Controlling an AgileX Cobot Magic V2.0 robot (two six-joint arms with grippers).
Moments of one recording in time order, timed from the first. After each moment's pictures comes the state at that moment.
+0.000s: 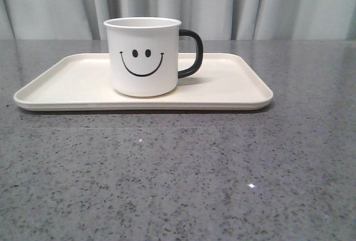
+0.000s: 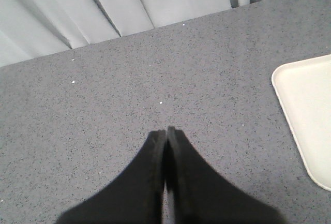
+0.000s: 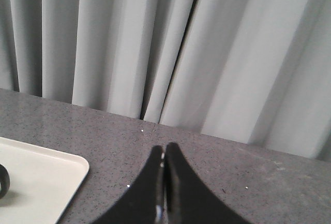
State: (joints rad) left arm -0.16 0.89 -1.36 0.27 1.12 -0.04; right arm -0.14 0.48 -0.67 0.82 0.38 -0.89
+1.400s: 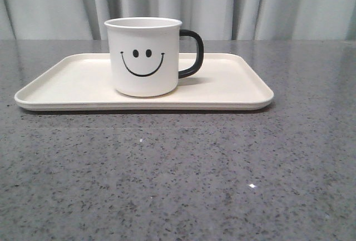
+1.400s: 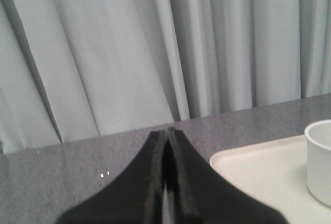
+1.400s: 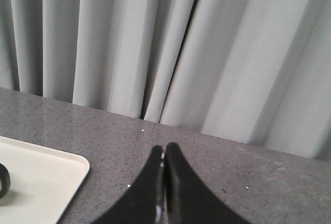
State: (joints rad) left arm -0.14 0.25 -0.27 0.09 0.02 -0.04; right arm -0.14 0.48 -0.67 0.82 0.38 -0.89
